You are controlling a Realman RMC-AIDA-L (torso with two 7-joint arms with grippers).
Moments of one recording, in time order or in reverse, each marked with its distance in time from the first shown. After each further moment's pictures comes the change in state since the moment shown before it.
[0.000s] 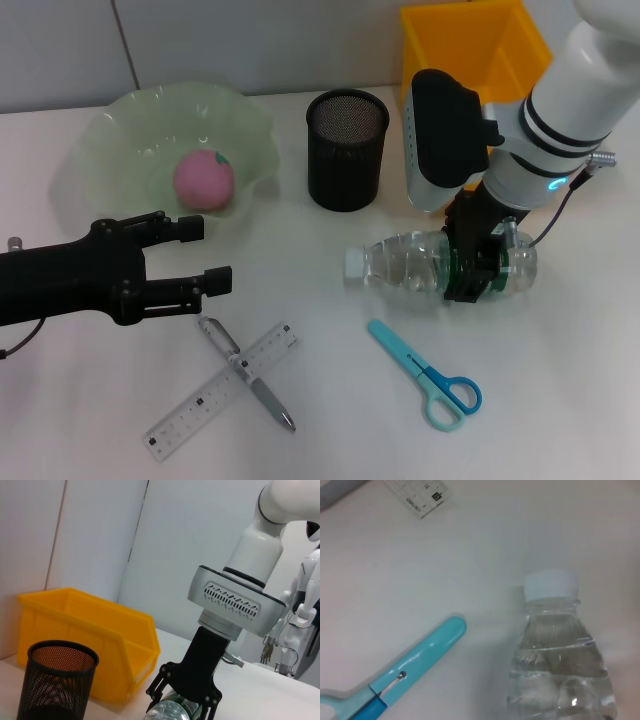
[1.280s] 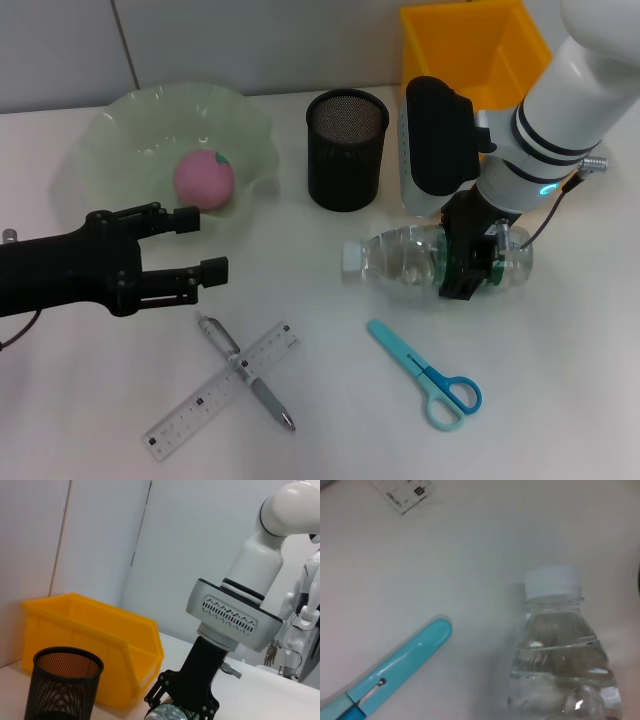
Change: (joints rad) left arm -0.006 0.002 -0.011 0.008 -0.002 0.001 -0.005; right arm -0.004 0.004 -0.029 0.029 -0.001 0.072 0.017
